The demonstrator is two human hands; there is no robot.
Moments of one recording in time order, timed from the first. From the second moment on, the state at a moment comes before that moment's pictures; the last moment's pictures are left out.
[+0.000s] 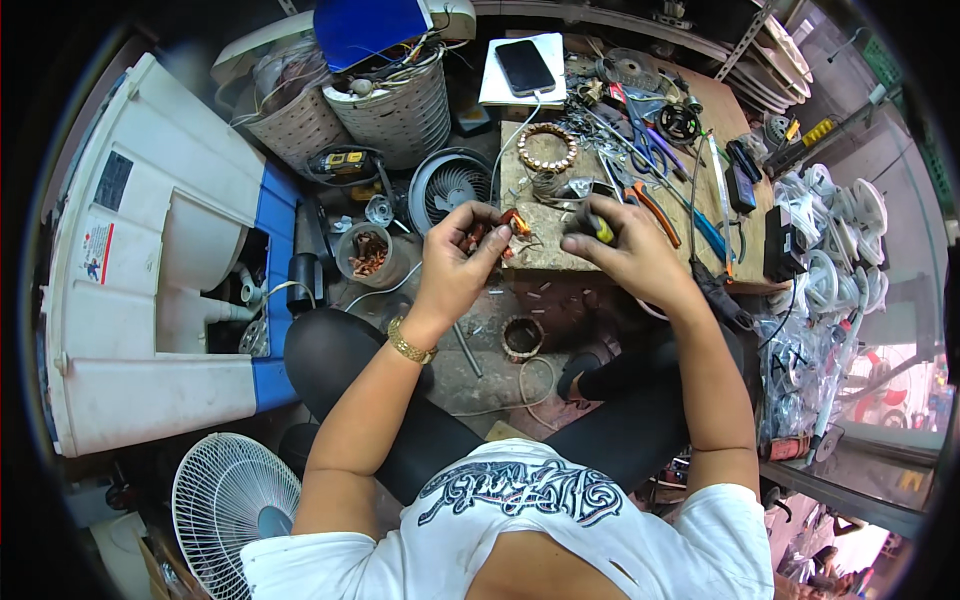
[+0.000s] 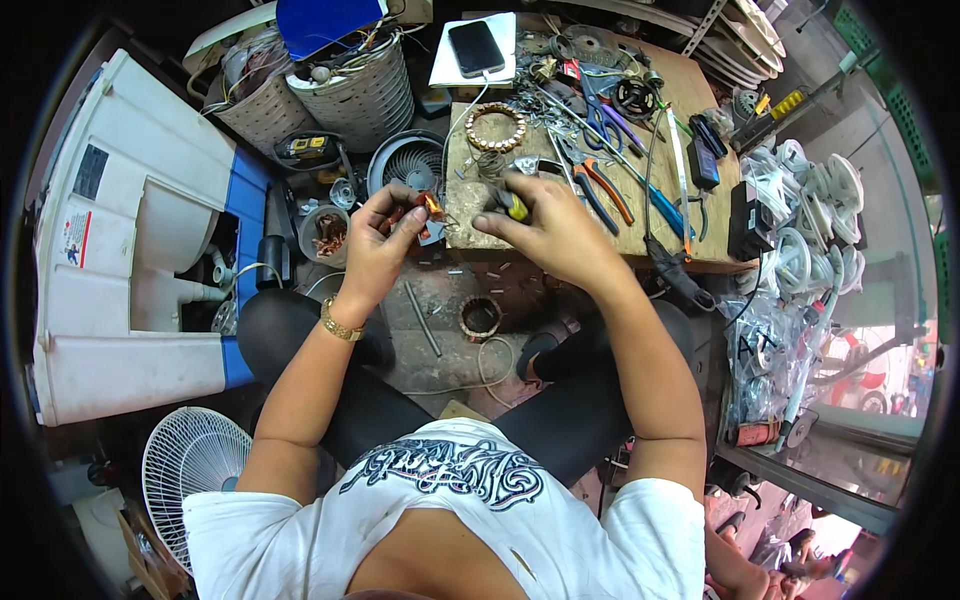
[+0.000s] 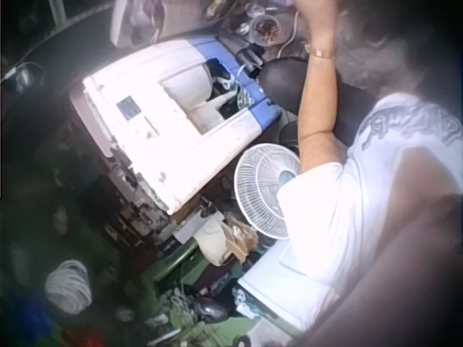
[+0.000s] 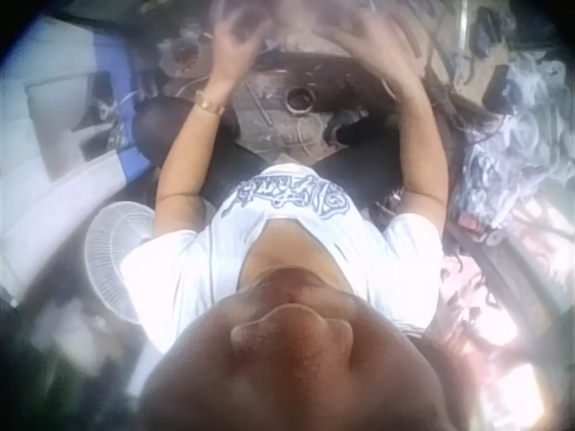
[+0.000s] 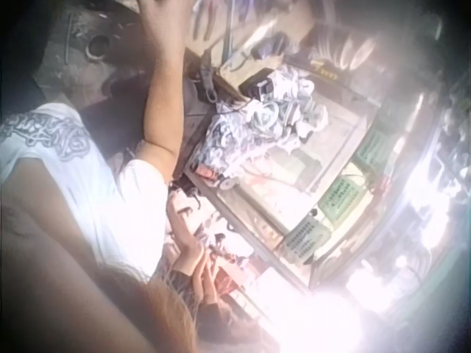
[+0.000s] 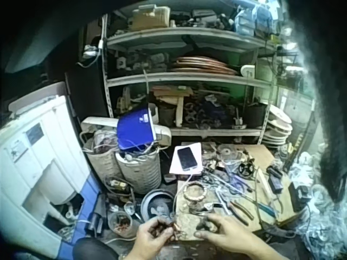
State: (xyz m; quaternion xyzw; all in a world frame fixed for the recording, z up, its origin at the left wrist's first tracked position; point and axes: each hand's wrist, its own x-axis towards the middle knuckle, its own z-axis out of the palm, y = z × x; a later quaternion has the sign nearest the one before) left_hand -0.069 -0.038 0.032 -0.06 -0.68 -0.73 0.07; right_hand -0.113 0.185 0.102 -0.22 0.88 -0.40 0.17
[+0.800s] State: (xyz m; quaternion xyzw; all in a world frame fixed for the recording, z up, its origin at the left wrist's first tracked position) left_hand -0.073 -0.033 0.023 0.03 -0.10 -0.98 -0.17; right_hand -0.093 0.145 0.072 -0.35 0.84 -0.41 -0.05
